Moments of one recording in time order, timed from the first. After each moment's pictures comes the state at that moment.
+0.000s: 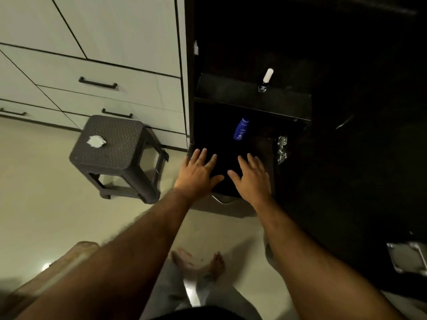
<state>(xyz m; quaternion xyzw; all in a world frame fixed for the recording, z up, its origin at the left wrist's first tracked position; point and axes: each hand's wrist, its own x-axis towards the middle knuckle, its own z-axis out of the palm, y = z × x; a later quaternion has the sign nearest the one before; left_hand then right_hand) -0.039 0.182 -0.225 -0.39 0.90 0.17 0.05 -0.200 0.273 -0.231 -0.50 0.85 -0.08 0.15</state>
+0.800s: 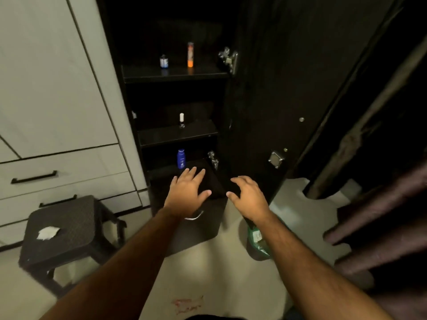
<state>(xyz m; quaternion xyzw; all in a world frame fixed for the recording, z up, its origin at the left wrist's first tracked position) 0.008 0.275 -0.099 -0.17 0.97 0.17 -0.06 -0.095 0.456 -0.101 -0.30 0.93 -0.23 0.05</state>
